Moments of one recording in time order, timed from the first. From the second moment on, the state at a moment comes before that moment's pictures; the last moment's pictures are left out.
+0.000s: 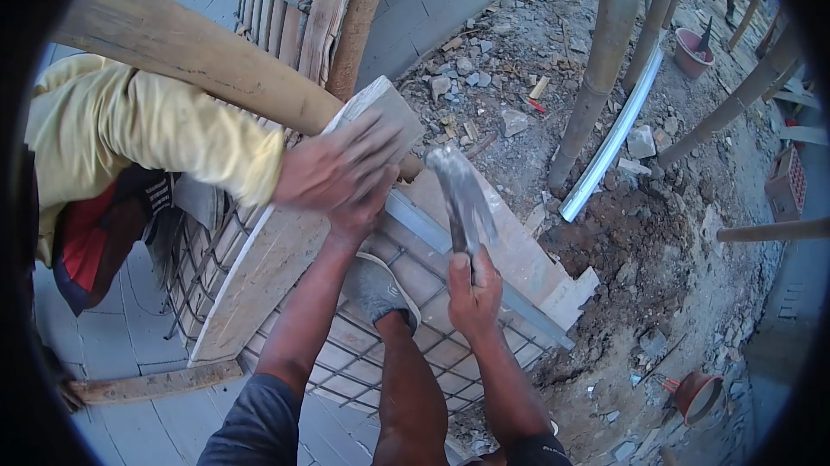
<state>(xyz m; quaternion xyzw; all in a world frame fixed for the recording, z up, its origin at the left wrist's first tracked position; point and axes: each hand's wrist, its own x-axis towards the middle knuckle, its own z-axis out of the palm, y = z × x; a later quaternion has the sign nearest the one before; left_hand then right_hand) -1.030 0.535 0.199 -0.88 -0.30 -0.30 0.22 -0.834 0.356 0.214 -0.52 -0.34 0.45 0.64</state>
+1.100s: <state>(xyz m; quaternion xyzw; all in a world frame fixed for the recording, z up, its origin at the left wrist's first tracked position) -1.016 0.528 0.210 -0.87 -0.33 -0.29 0.22 -0.782 0.472 0.205 -0.65 -0.55 0.39 0.34</state>
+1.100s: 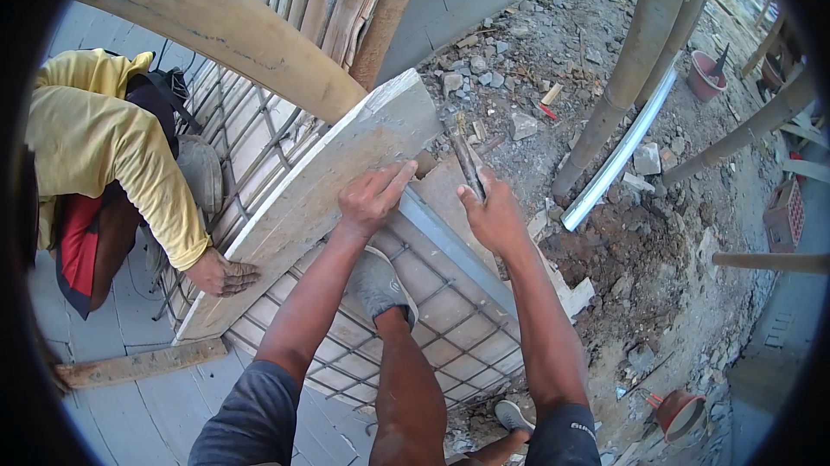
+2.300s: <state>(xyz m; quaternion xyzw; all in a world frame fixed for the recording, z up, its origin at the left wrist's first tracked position) -1.012 0.547 0.224 -0.92 -0.24 -0.25 0.19 -0.813 0.404 0.183 -0.68 -0.42 0.39 0.46</state>
